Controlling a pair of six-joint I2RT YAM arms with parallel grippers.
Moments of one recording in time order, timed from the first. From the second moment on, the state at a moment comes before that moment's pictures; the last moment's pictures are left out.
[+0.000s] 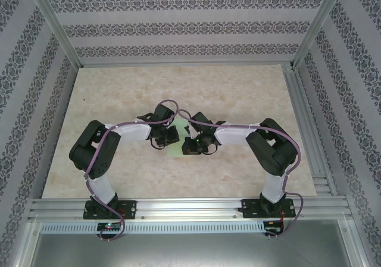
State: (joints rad) left arm -0.56 1.78 0.97 -0.33 0.27 -0.83; right arm 0.74 1.85 0.99 -0.30 -0.46 0.58
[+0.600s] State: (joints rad) left arm -0.58 1.76 0.91 -0.27 0.41 -0.85; right arm 0.74 1.86 1.00 -0.31 -0.46 0.58
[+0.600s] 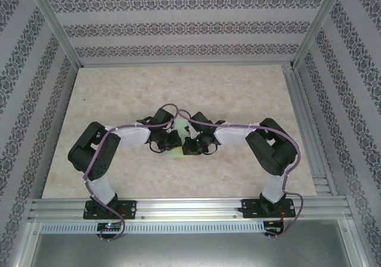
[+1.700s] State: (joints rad) left arm -0.35 1.86 0.99 -0.25 0.54 -0.75; right arm 0.75 1.88 1.04 -0.38 -0.44 0.53
